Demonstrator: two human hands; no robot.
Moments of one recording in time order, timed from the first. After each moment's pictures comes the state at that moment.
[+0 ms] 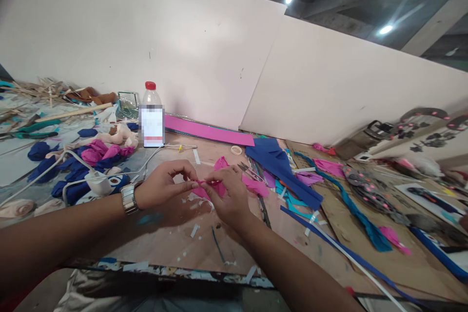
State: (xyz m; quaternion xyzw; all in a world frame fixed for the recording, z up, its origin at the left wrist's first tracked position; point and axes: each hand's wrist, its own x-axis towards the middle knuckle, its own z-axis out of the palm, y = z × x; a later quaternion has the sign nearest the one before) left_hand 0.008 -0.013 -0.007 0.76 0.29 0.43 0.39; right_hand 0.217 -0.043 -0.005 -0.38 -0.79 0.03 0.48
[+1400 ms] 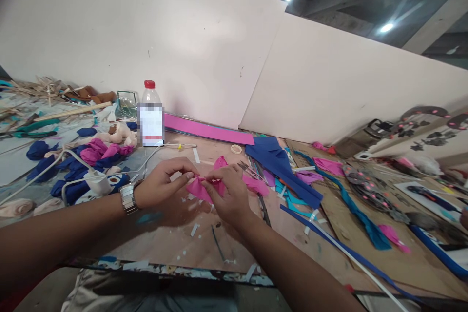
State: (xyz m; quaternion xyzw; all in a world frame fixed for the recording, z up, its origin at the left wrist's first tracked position) left_hand 0.007 -0.015 -0.006 0.78 0.27 0.45 0.34; right_hand 0.219 -0.042 -0.005 -0.37 -0.80 0.03 0.48
